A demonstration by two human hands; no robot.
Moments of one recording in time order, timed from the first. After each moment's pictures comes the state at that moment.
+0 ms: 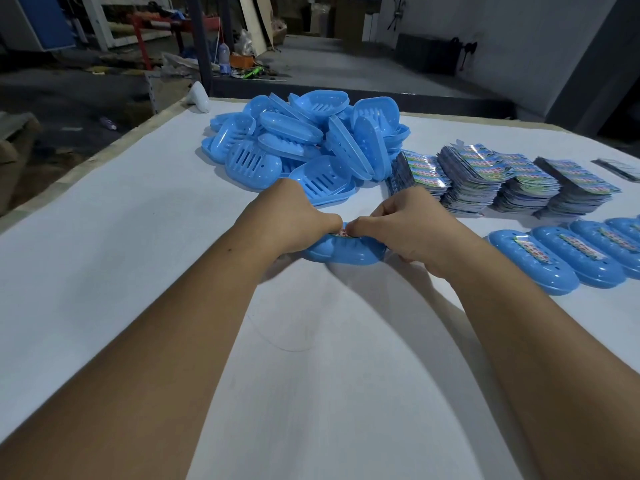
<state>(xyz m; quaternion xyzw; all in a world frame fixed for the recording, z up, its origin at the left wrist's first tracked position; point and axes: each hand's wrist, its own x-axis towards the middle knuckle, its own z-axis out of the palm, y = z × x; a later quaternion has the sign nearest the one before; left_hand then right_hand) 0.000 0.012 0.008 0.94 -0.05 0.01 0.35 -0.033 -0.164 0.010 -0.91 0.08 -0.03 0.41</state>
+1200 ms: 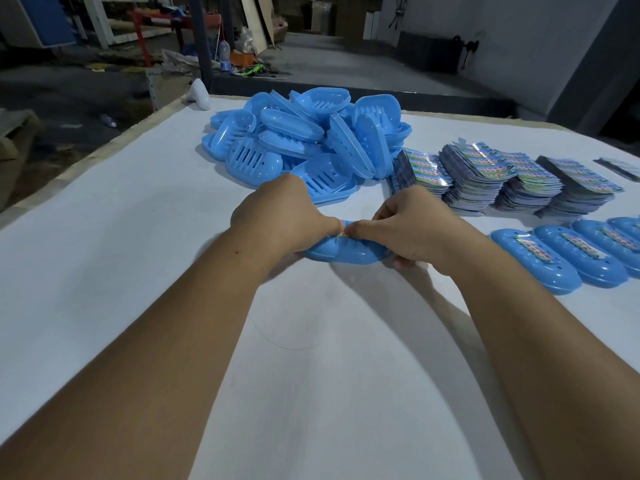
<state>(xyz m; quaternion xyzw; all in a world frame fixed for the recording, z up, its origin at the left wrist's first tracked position) -0.009 0.012 0.017 0.96 -0.04 0.01 0.27 -0.038 -0.165 0.016 -0.93 0.07 0.00 0.35</state>
